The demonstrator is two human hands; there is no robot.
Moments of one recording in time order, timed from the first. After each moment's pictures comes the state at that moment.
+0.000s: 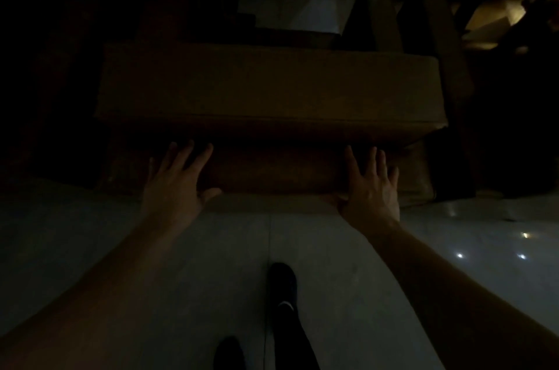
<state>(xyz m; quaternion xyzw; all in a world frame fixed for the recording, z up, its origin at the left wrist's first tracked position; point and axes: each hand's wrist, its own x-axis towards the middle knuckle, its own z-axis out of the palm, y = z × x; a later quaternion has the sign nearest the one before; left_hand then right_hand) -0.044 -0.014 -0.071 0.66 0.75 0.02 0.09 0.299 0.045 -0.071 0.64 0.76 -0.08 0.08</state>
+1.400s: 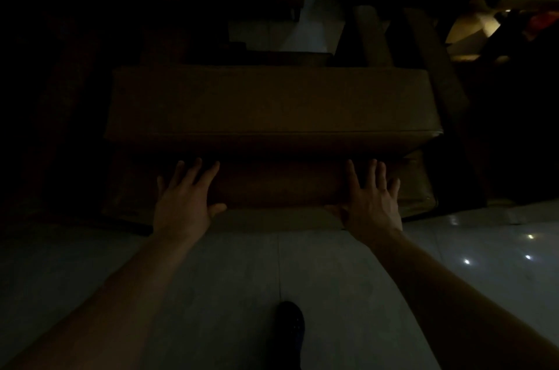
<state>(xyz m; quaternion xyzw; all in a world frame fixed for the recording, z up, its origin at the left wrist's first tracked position) -0.072 0.026 -0.068 0.67 0.74 -0.01 0.11 0.261 0.061 -0.068 0.67 0.73 -0.07 0.12</state>
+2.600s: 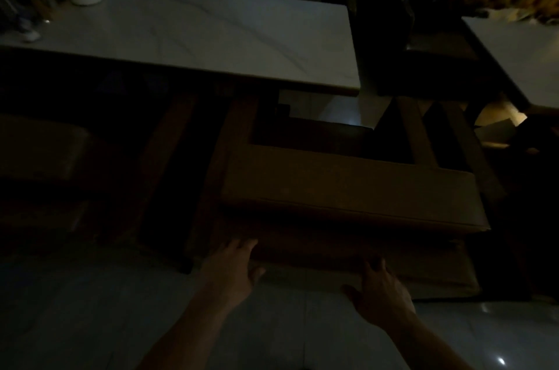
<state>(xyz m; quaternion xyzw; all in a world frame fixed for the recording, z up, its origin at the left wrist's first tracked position) -0.146 -0.019 -0.014 0.63 0.75 0.00 0.19 0.143 0.026 0.006 0.66 0.69 -0.24 0.19</state>
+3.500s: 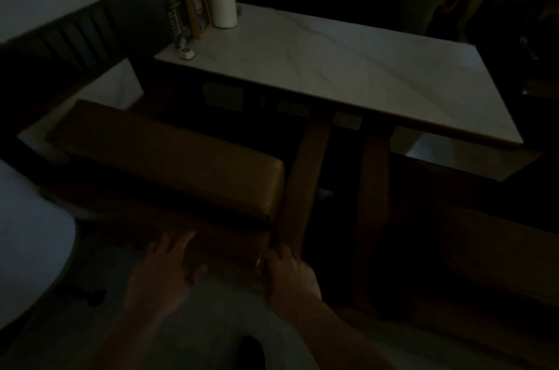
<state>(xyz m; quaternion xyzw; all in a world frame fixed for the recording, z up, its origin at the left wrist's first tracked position) -0.640 -0.136 0.012 0.49 0.87 0.06 0.11 -0.424 -0.023 0.002 0.43 0.86 -0.26 0.10</state>
